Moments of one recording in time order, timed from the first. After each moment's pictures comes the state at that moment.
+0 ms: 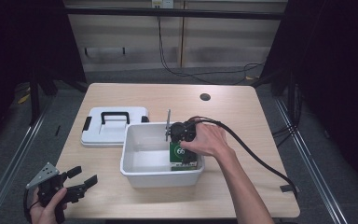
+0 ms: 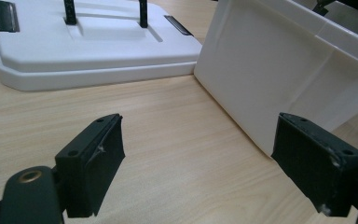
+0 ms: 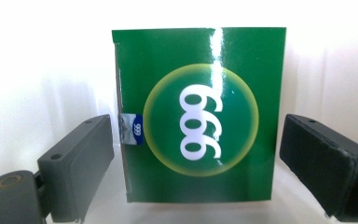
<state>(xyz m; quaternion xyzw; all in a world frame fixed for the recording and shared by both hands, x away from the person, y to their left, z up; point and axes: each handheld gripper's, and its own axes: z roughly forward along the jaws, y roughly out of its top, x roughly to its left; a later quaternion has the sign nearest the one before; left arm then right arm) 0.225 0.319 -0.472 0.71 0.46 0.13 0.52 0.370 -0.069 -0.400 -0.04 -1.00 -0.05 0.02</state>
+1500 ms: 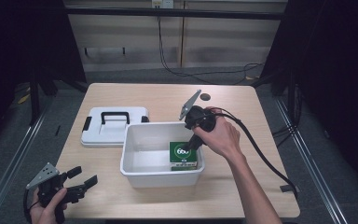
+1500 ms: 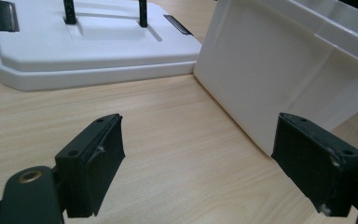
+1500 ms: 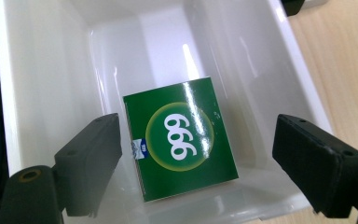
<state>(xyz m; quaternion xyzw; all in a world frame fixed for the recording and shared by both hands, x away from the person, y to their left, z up) 0.224 0.319 -0.472 0.71 0.46 0.13 0.52 0.360 -0.115 -0.350 -0.16 -0.96 -0.24 -0.02</state>
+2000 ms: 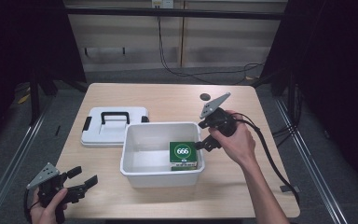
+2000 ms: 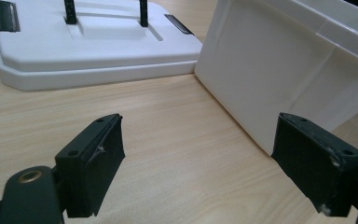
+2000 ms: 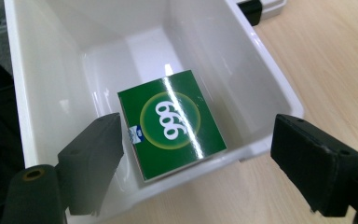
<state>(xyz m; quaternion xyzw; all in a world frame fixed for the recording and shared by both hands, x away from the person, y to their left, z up) 0.224 0.318 -0.472 0.71 0.46 0.13 0.52 0.338 -0.164 -0.349 -0.21 -0.92 -0.33 -0.06</state>
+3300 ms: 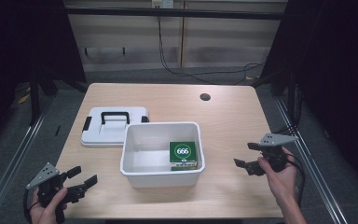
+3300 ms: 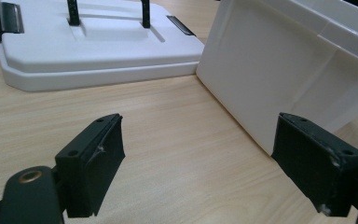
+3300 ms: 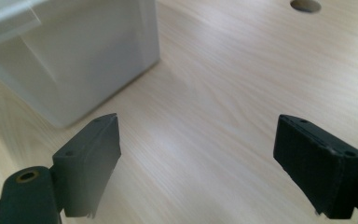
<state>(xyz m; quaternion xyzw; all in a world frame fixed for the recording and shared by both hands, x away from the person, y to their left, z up) 0.224 0.318 -0.471 0.71 0.46 0.14 0.52 0.255 -0.299 -0.423 -0.39 -0.81 -0.40 -0.16</state>
